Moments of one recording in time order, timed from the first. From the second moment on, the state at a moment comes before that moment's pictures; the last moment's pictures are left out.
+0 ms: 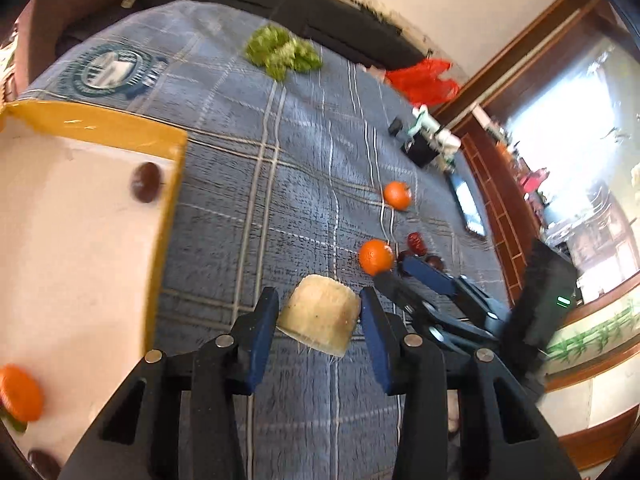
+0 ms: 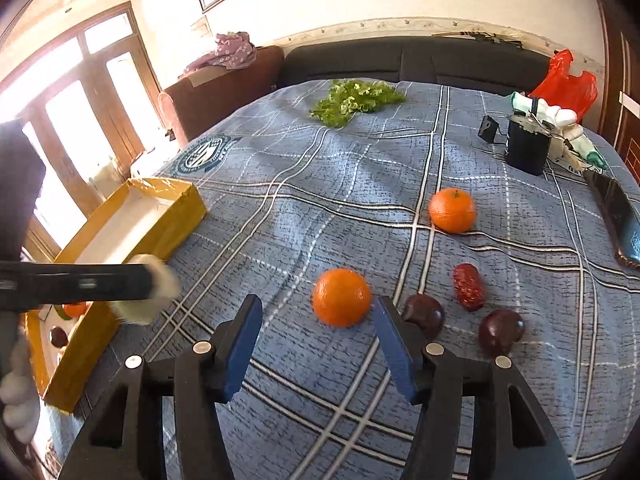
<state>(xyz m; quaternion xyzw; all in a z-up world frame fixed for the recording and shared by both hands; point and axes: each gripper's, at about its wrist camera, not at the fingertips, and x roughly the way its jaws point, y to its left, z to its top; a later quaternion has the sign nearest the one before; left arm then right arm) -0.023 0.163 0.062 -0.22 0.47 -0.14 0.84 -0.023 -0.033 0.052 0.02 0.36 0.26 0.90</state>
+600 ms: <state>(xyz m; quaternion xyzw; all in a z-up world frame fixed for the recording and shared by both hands) -0.132 0.297 0.086 -0.34 0.37 -0.03 0.86 -0.064 0.021 0.095 -0.01 0.35 0.24 0.90</state>
